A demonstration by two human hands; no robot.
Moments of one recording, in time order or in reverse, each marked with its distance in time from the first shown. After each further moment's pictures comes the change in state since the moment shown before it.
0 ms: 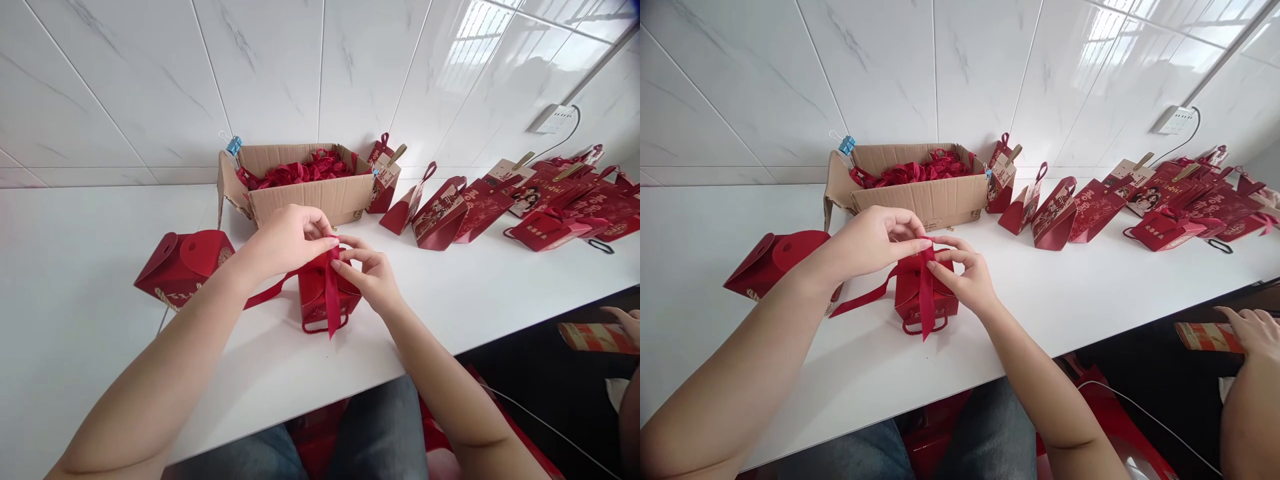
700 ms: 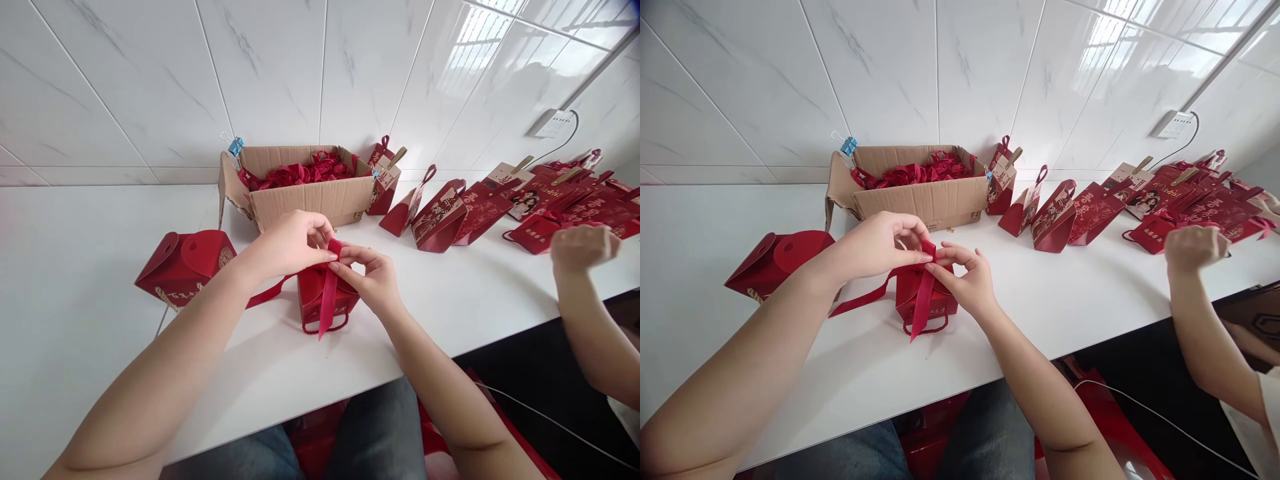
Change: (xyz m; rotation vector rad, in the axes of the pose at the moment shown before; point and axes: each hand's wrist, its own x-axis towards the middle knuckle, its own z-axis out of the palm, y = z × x) left_hand 0.005 -0.006 -0.001 0.020 -0.099 0.025; right_hand -0.002 -0.002 0.004 -0.139 0.098 0.045
